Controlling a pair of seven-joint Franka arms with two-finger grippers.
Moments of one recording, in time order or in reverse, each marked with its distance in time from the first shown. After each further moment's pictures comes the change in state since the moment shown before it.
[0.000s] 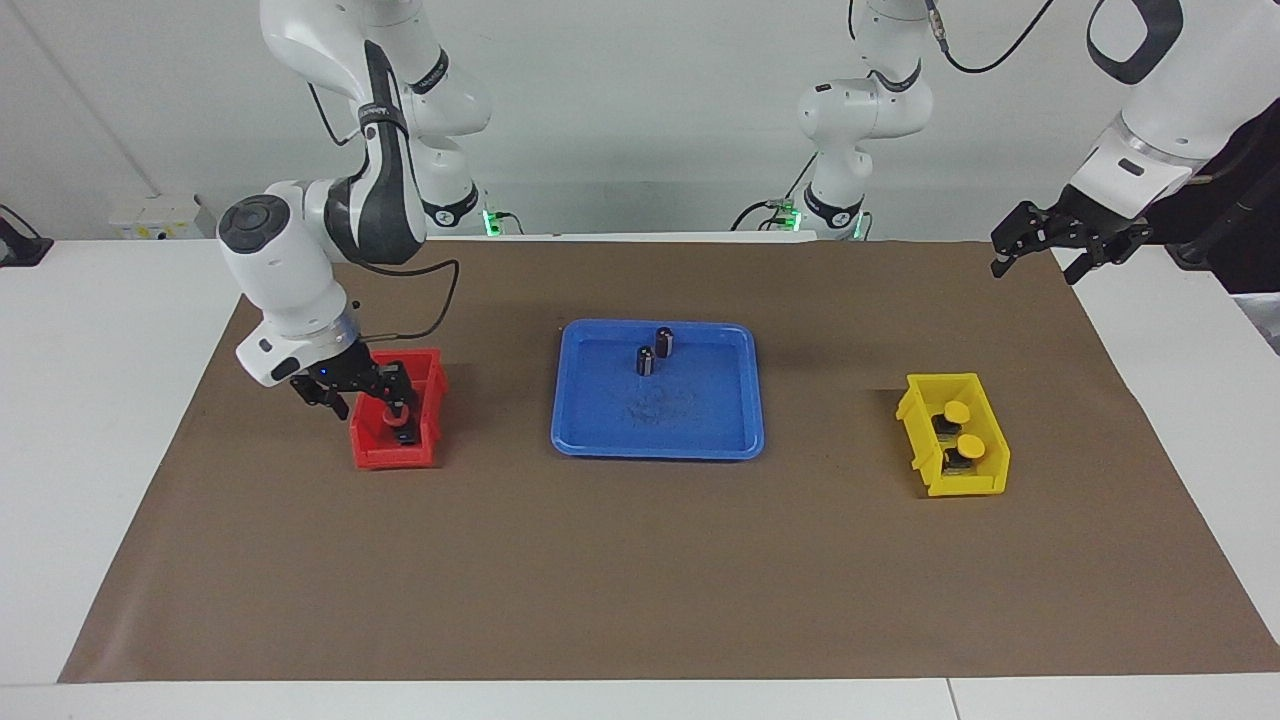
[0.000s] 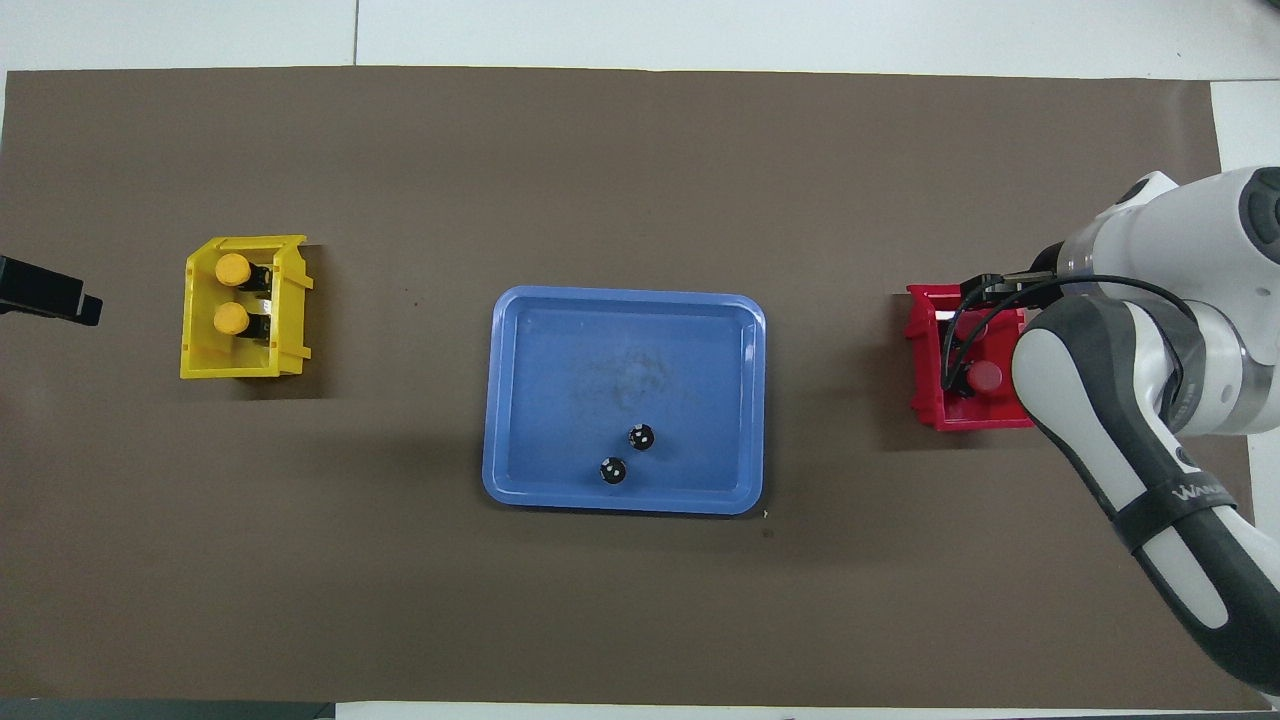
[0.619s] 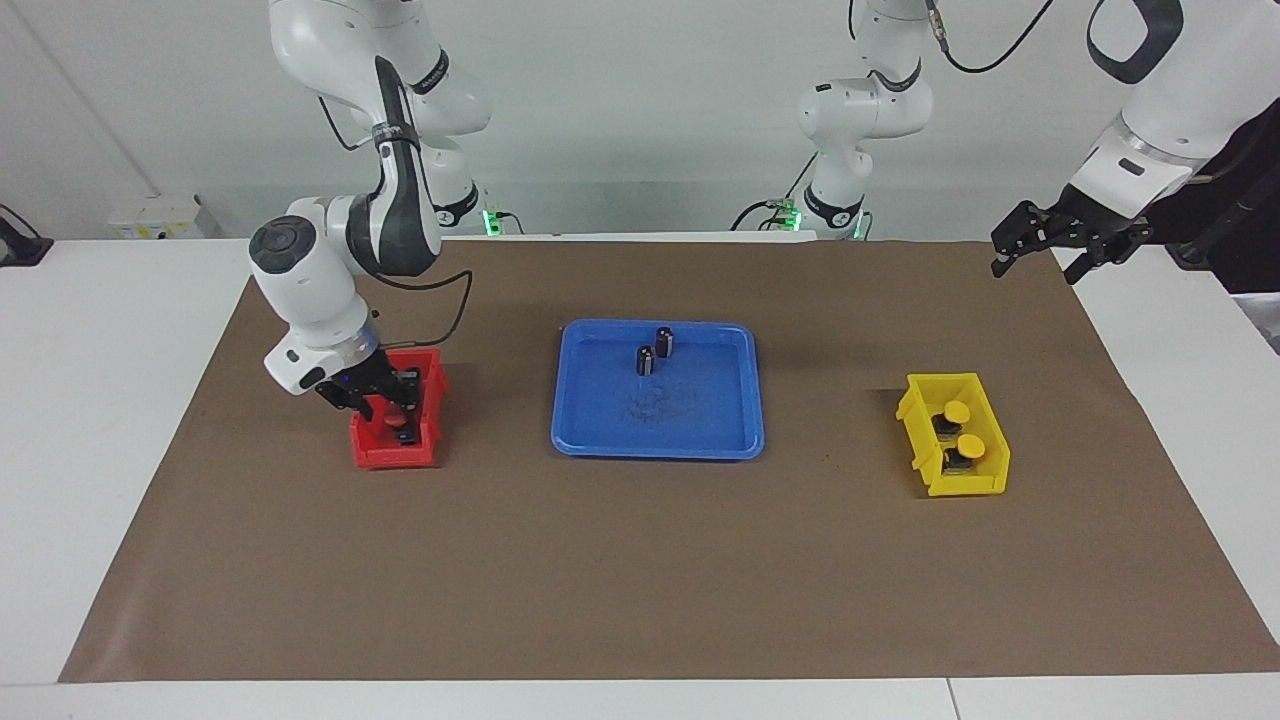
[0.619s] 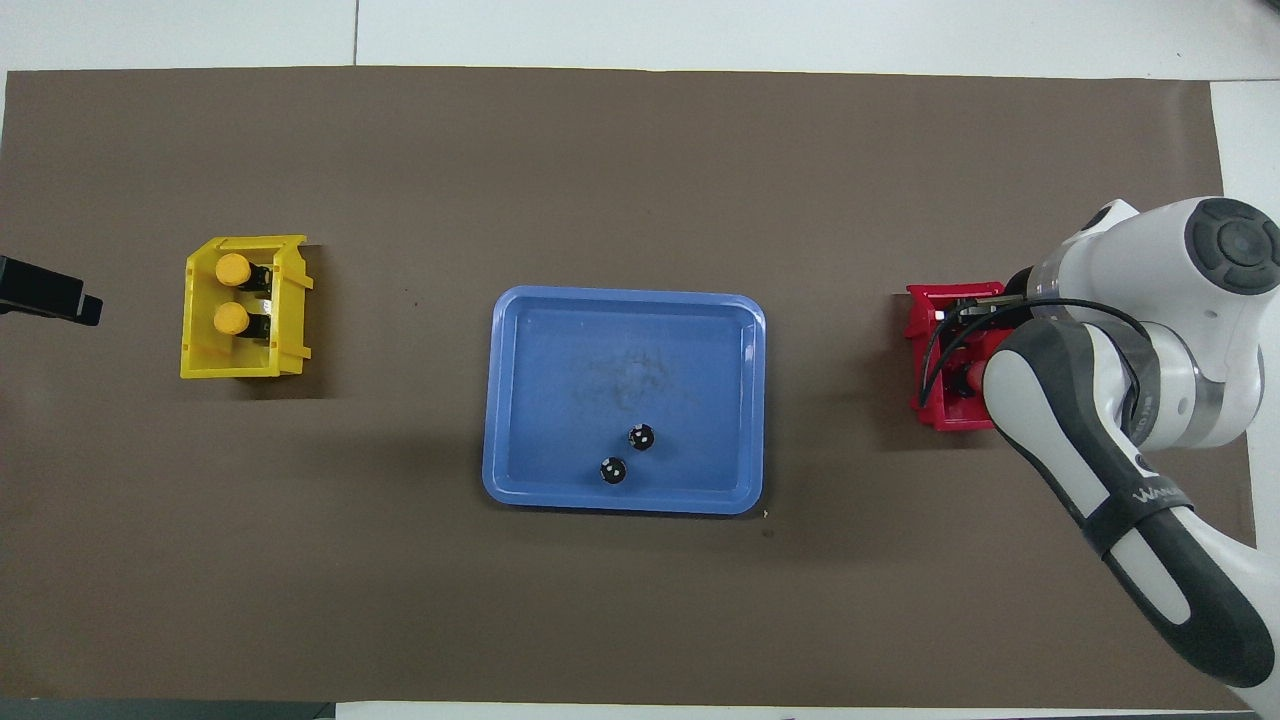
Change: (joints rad) left arm 0.000 0.000 0.000 0.000 0.000 0.000 0.000; right arm 0.011 0.009 0.000 -0.073 0.001 0.070 0.000
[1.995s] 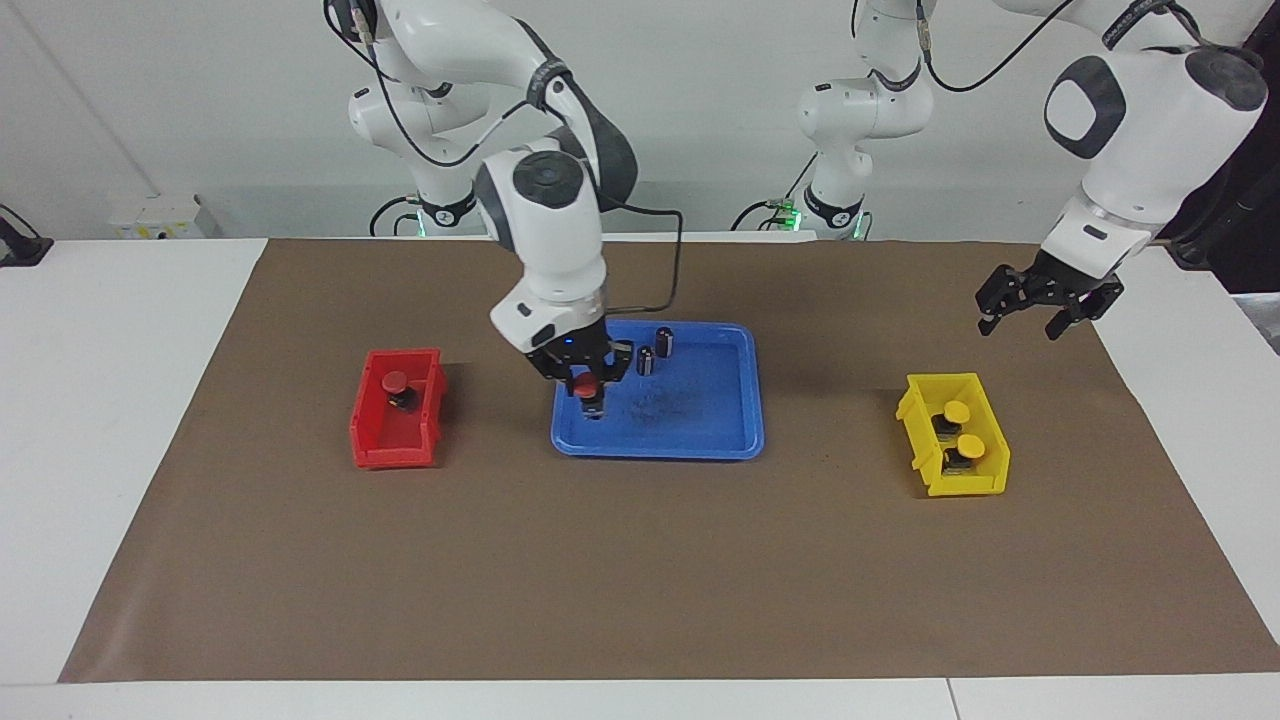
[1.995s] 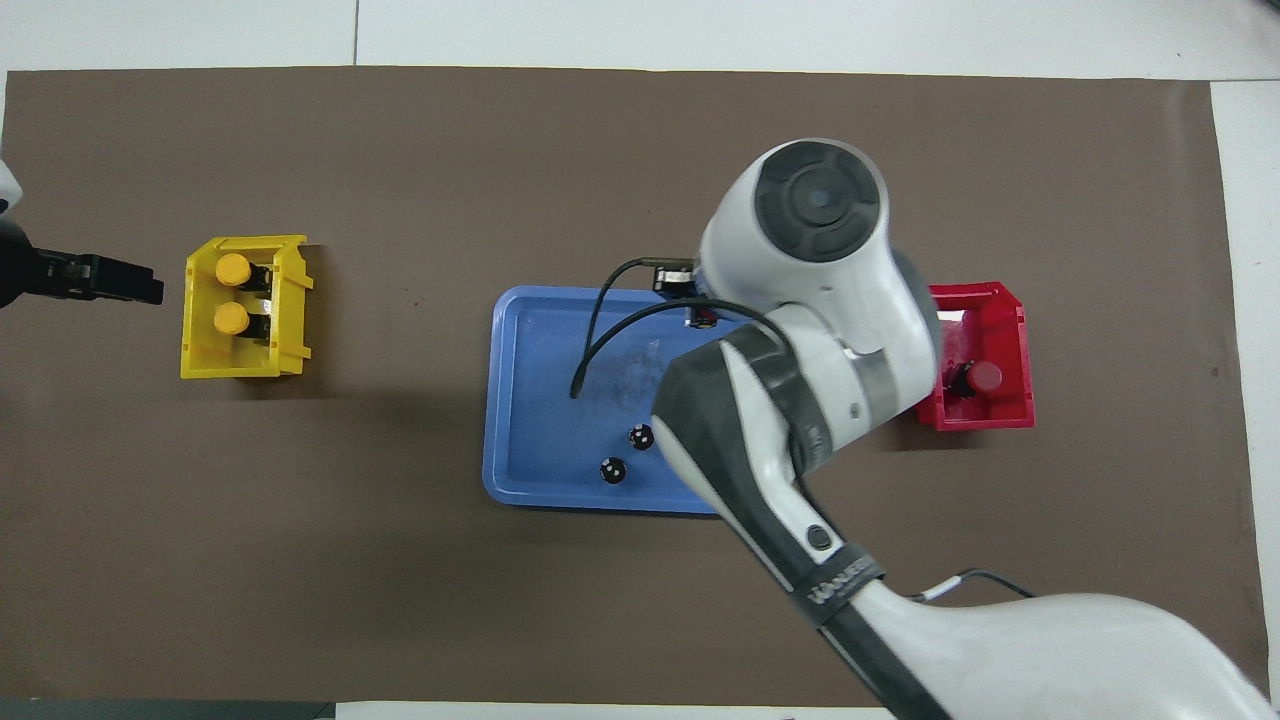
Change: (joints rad) left arm -0.002 0.002 0.015 -0.294 0.002 0.416 -0.005; right arm 0.533 0.217 0.009 0.478 -0.016 -0.225 0.712
